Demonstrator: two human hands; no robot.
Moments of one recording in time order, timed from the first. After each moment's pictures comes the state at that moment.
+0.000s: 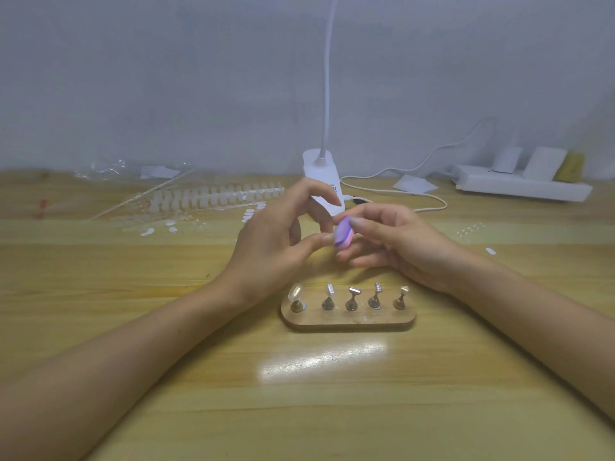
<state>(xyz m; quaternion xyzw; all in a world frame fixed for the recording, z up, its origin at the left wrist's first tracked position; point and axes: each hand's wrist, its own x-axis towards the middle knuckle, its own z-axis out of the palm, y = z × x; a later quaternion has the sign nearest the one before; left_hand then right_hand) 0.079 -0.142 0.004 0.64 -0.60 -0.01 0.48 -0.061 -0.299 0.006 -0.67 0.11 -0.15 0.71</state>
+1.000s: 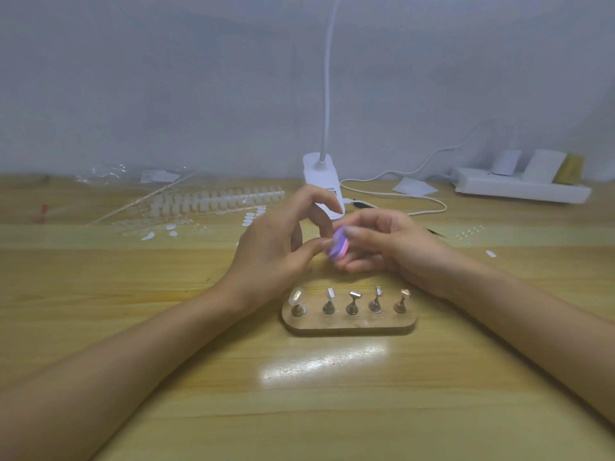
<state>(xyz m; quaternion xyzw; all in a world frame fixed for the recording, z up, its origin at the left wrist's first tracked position) 0.079 -0.143 0.003 0.64 -0.61 0.00 0.47 -0.061 -0.291 0.010 -0.70 0.12 -0.13 0.69</state>
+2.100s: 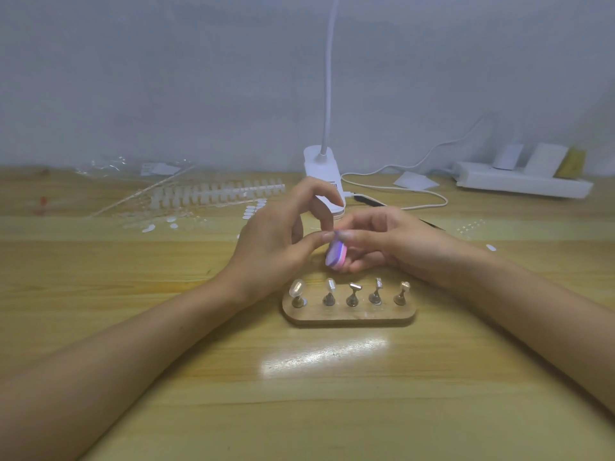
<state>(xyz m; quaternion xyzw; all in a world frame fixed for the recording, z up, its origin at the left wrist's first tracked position) 0.078 -0.141 0.004 0.64 -0.61 -0.01 0.47 -0.061 -0.294 0.010 -0.73 0.11 -0.07 0.68</state>
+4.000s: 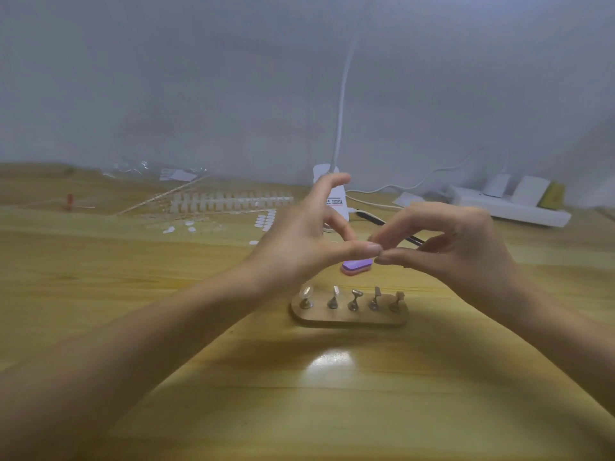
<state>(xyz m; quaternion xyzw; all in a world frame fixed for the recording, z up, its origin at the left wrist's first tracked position) 0.046 -0.125 0.052 0.68 -0.53 -0.17 0.48 -0.118 -0.253 0.060 -0.90 0.05 -0.32 0.31</state>
